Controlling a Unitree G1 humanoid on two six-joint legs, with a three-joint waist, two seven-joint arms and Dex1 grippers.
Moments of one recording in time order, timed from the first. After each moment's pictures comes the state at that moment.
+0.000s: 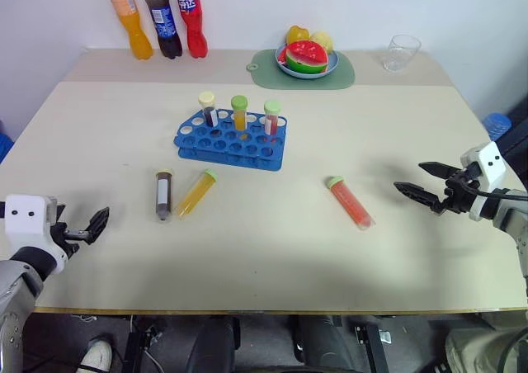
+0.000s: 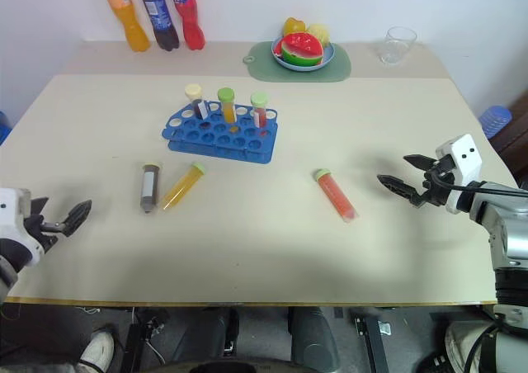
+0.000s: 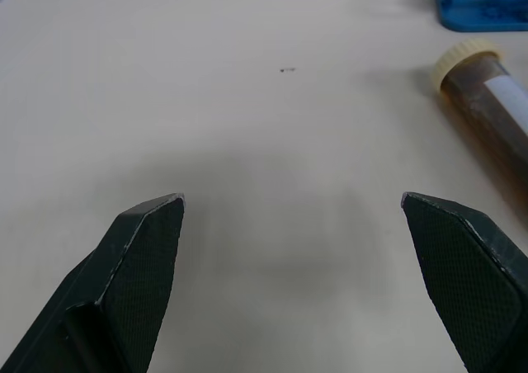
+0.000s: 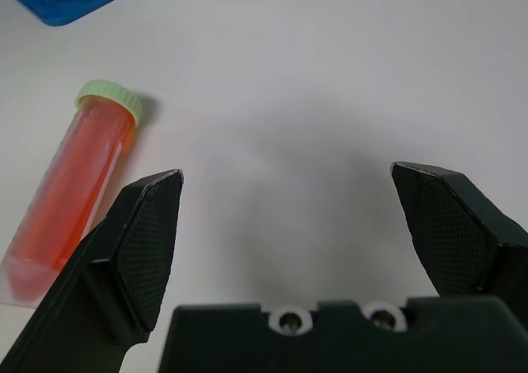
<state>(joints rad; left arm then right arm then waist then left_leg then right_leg) 0.24 0.60 0.64 -0.45 -0.47 0.69 -0.38 -0.27 -0.87 -0.28 0.20 0.37 0.41 0.96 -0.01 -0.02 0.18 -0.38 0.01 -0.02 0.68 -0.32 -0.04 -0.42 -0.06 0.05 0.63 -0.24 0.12</state>
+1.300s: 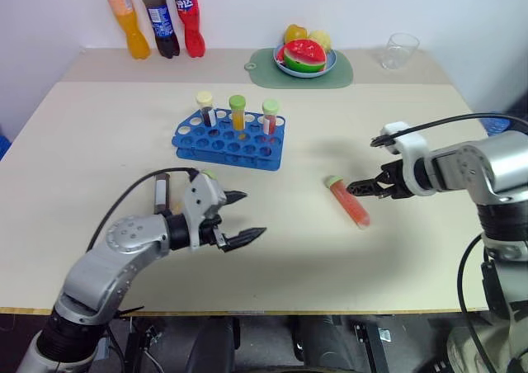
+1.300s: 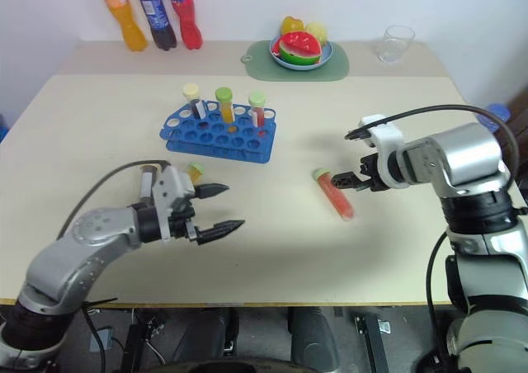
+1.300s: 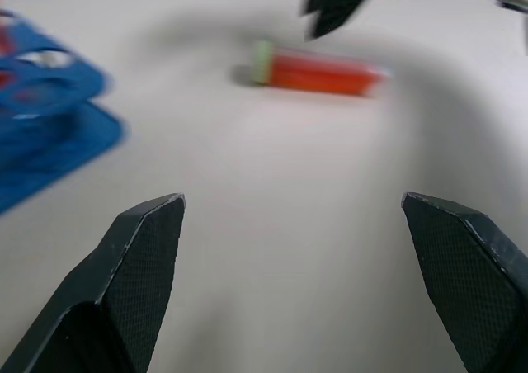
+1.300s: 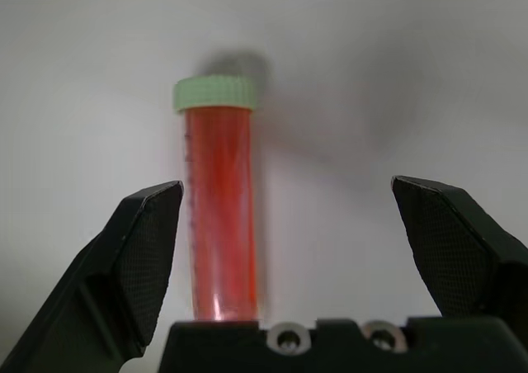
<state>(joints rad) -0.15 0.62 -0.12 -0.58 -0.52 0.64 -0.73 -0.84 -0.82 0.19 0.01 0.49 1.61 0.59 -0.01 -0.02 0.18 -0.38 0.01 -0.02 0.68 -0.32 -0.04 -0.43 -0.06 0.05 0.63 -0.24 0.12</state>
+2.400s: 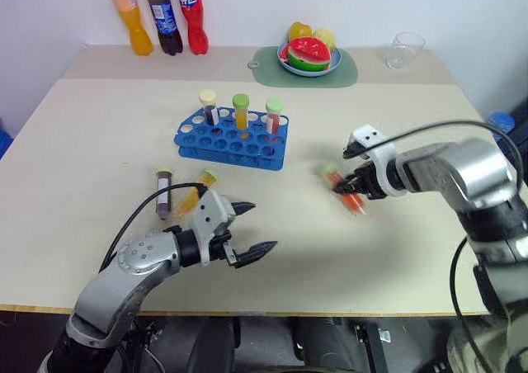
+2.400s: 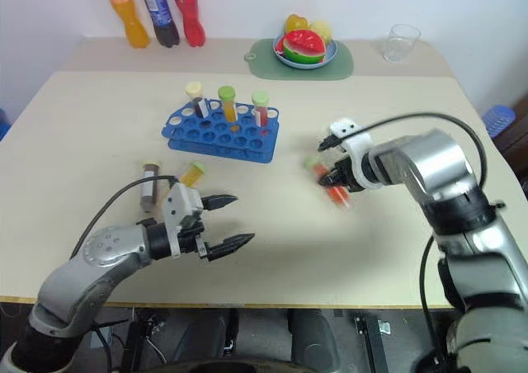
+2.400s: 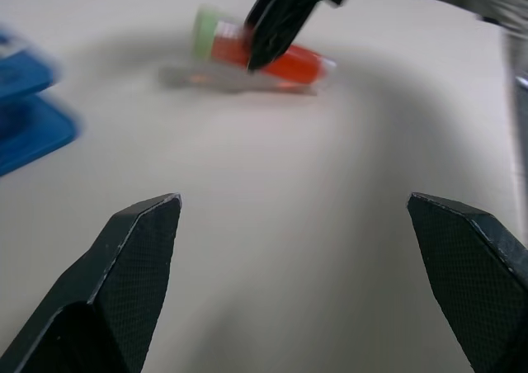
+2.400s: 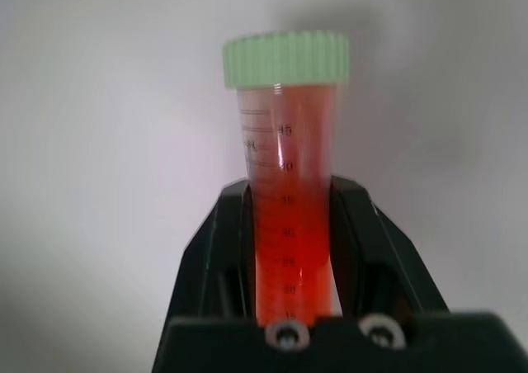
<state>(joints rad) -0.04 0.55 -0.10 -0.60 -0.47 0.59 -0.66 -0.71 -0.78 0.20 -0.20 0.53 1.18 0.66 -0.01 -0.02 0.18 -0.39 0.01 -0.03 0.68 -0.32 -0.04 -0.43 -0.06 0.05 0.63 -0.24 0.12</state>
